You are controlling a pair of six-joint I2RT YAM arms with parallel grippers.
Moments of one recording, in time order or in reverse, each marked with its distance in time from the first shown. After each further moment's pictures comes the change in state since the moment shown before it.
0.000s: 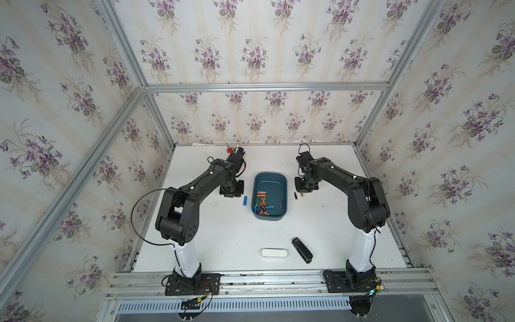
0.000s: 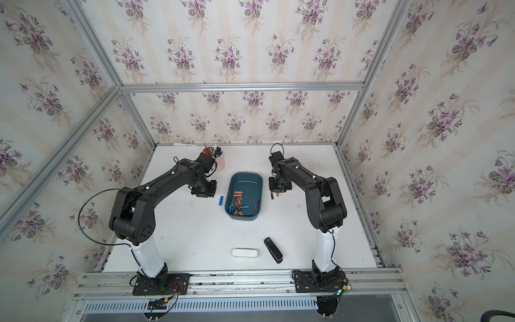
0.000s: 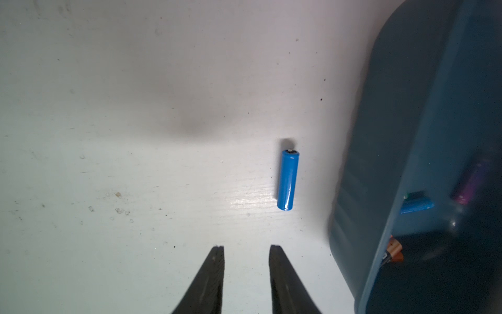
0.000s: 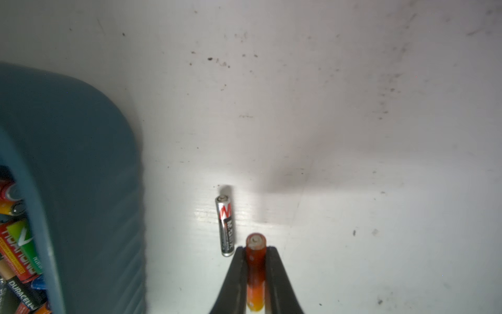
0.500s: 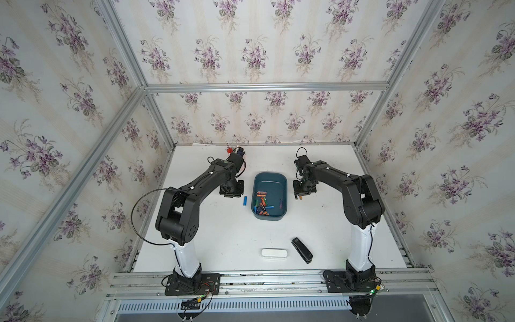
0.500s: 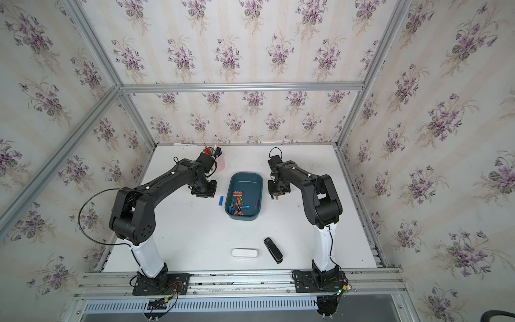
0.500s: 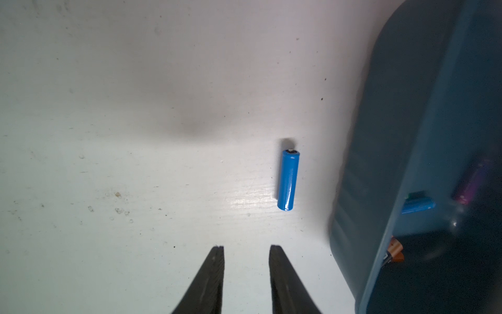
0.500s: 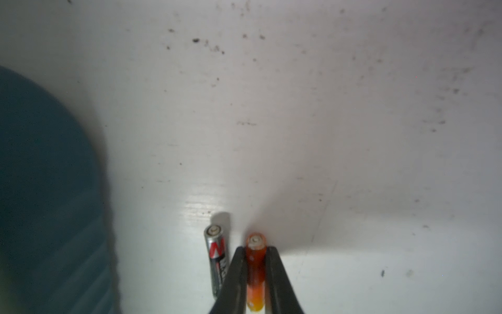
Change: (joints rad) left arm 0.000 0.002 0.000 0.000 0.000 0.000; right arm -0.003 0.060 -0.023 0.052 -0.002 -0.015
